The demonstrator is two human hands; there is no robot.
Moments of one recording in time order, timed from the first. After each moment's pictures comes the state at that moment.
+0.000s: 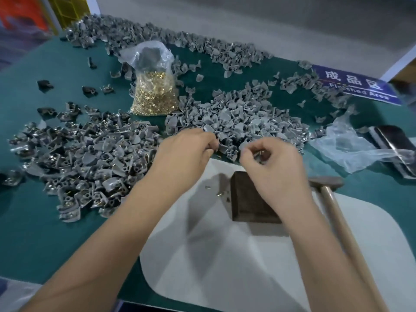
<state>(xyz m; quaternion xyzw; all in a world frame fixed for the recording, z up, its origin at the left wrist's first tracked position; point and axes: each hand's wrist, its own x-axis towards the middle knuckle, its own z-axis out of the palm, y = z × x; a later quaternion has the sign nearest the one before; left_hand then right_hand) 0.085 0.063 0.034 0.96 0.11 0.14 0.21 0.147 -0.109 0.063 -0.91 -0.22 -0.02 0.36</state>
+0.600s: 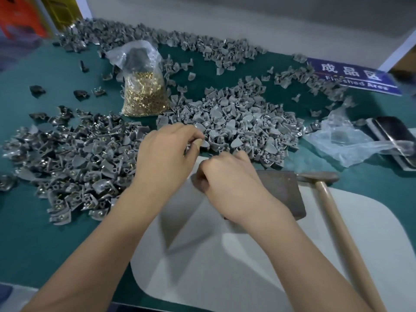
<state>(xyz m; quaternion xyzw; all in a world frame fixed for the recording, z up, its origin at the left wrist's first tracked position) 0.082 0.058 0.029 0.94 0.12 0.25 0.19 0.128 -0.081 0.059 -0.89 -0.45 0.07 0.04</state>
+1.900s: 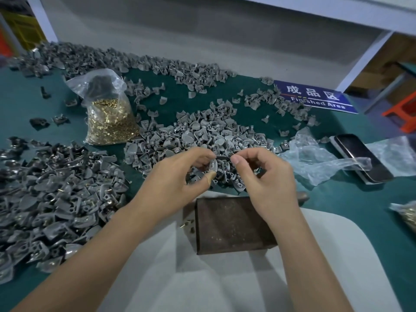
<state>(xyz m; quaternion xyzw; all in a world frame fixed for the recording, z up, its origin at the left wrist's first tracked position) 0.126 0.036 0.020 0.89 -0.03 0.20 0.40 0.198 -0.156 0.046 -0.82 -0.28 -0.09 0.50</state>
